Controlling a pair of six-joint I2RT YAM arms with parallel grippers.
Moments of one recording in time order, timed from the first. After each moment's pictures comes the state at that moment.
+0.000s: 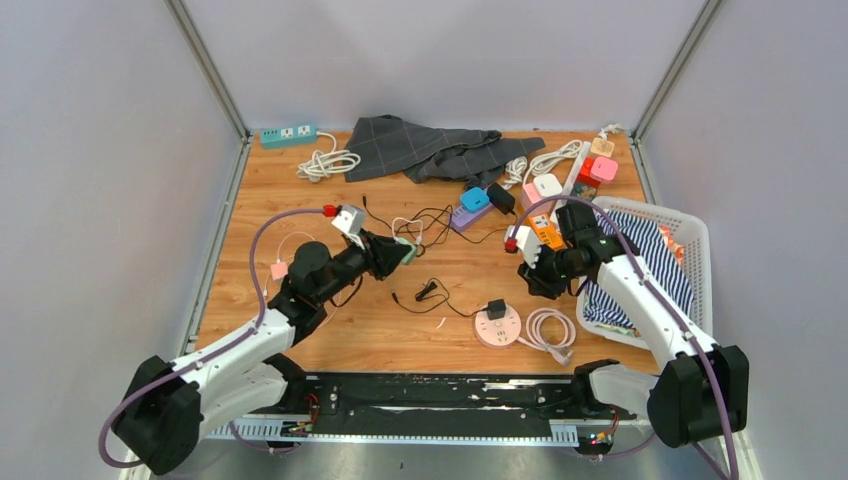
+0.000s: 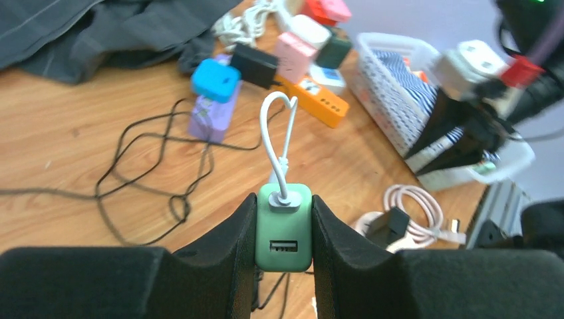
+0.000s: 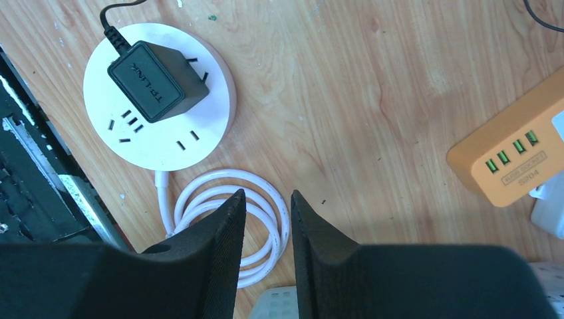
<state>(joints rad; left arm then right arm) -0.64 0.93 0.39 0.55 0.21 -0.35 0.24 1.16 0.87 -0.89 -0.45 -0.86</state>
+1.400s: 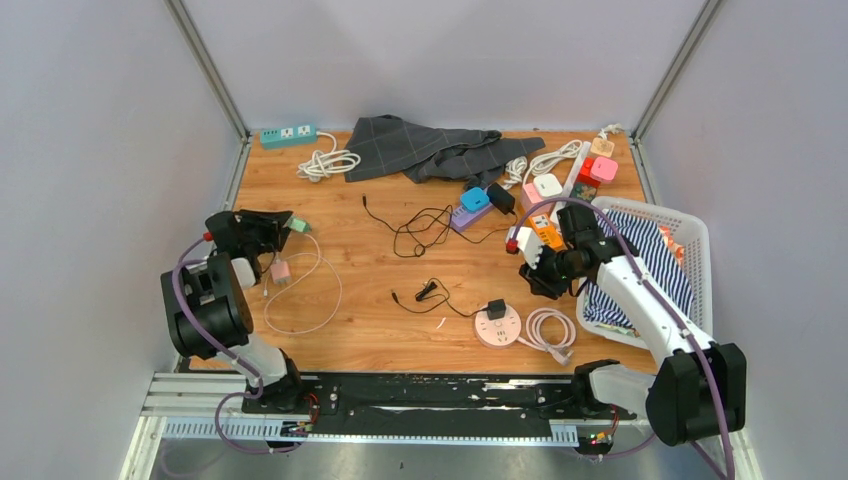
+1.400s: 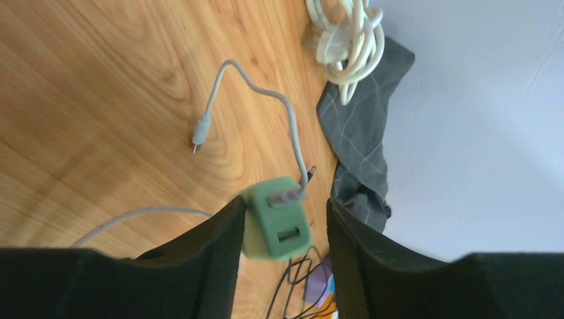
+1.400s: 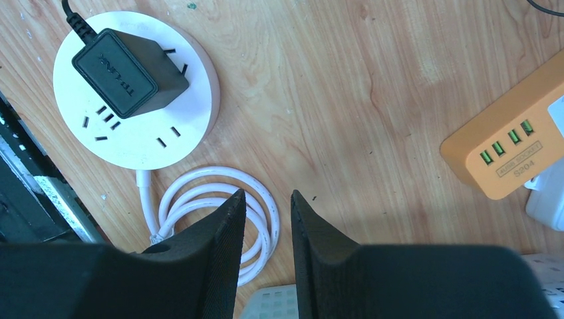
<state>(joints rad) 0.41 1.57 0.56 0.54 0.43 -1.16 0.22 1.15 0.84 -0.84 -0.42 -0.88</state>
